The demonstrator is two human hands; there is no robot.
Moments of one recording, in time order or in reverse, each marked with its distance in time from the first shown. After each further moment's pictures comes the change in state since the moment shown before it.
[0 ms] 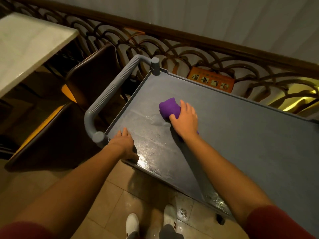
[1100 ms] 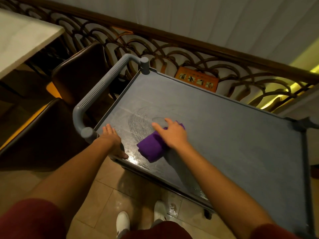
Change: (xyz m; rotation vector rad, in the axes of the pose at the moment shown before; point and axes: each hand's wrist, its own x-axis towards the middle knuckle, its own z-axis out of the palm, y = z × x) left_hand 0.004 0.000 0.010 0.117 -0.131 -0.088; right_hand -0.088 -0.009 -0.039 0.004 -0.298 0.149
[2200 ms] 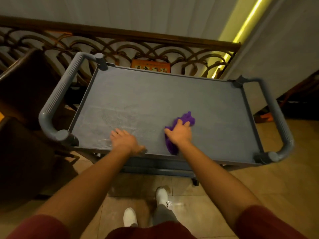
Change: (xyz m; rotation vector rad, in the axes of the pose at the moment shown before) left_hand -0.079 0.103 0.027 0.015 0.152 0.262; right_hand -0.110 0.096 0.011 0.001 0.288 0.522
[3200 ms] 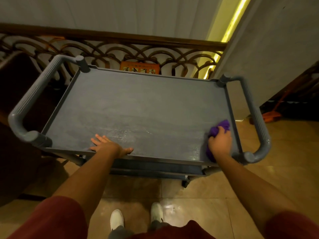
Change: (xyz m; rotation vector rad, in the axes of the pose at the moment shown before) left_hand -0.019 0.084 0.012 -0.155 -0.148 -0.326; right_hand 0.054 0.252 -0.097 0.021 0.276 0.133
